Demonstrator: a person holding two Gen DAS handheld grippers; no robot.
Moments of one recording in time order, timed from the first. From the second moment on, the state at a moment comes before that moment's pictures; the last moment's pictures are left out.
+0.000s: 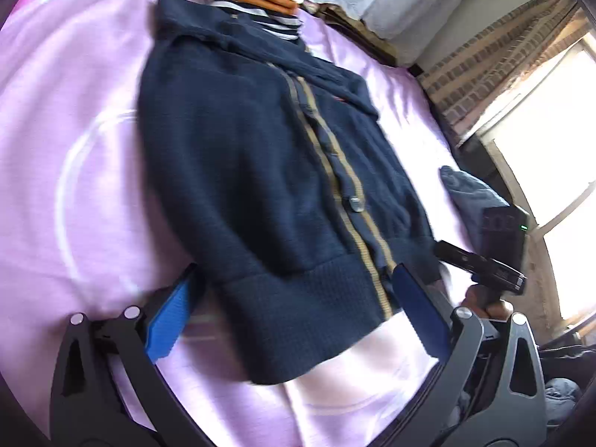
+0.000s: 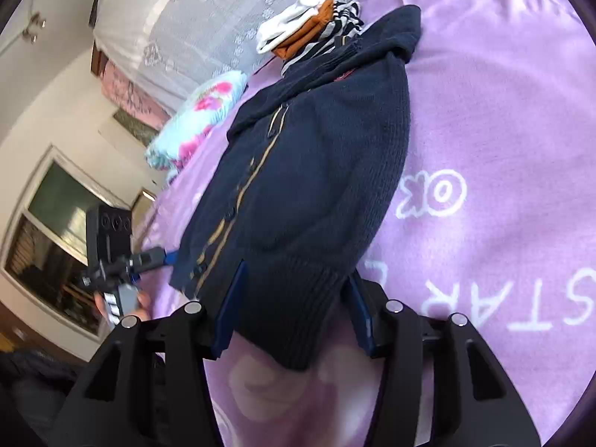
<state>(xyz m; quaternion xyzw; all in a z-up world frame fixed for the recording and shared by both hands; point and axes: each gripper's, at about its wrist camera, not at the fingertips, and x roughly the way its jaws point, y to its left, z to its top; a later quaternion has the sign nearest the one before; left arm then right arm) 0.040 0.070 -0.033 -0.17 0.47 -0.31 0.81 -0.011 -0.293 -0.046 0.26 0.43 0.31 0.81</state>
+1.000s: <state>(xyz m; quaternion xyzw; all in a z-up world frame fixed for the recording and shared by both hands) 0.039 0.086 -0.043 -0.22 0.47 -0.30 0.80 -0.020 -0.299 -0.034 0.25 0.41 0.31 0.82</state>
